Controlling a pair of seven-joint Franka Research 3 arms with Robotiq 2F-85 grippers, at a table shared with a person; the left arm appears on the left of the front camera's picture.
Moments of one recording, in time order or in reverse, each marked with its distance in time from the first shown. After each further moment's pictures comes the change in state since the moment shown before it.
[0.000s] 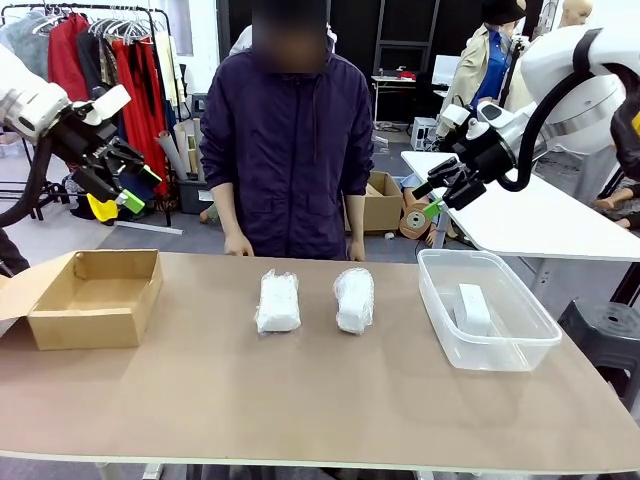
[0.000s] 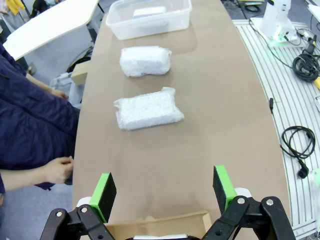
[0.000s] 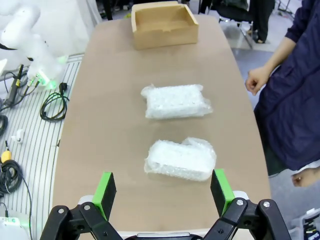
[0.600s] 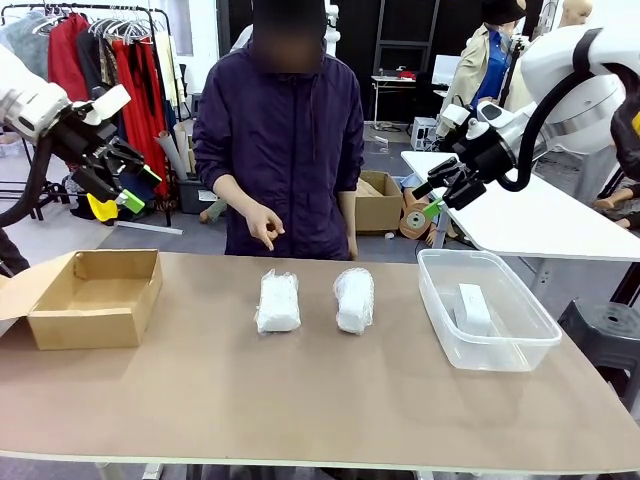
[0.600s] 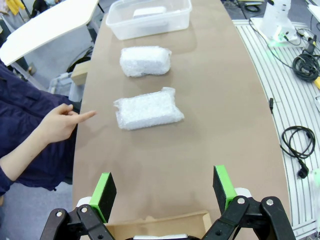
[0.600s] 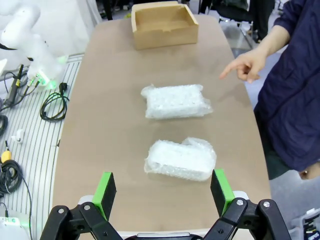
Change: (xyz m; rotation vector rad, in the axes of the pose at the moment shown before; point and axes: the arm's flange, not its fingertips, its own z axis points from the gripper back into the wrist) left arm 0.000 0.000 0.000 0.000 0.000 0.000; right arm 0.000 0.000 0.000 0.000 0.000 0.000
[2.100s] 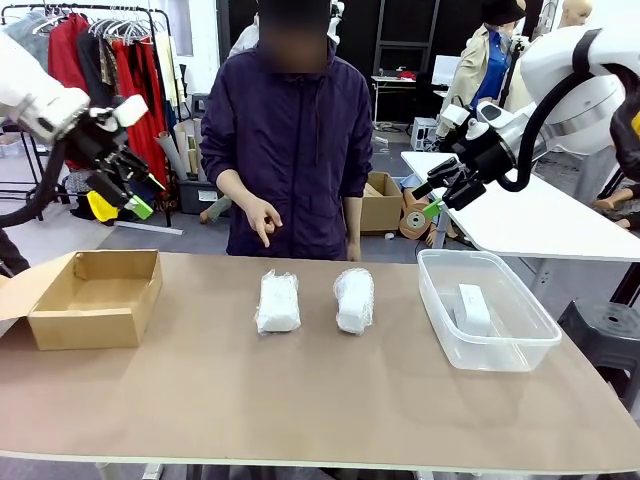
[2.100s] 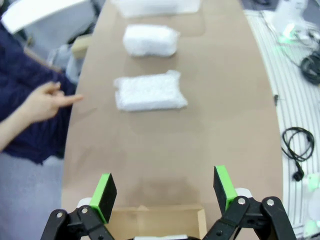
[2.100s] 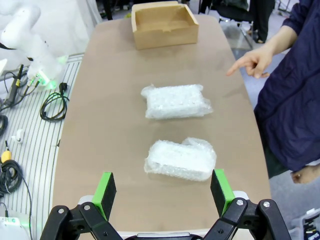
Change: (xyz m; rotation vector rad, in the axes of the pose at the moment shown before) left arm 0.015 0.006 -0.024 0.037 0.140 0.137; right arm 0.000 0.000 0.000 0.000 0.000 0.000
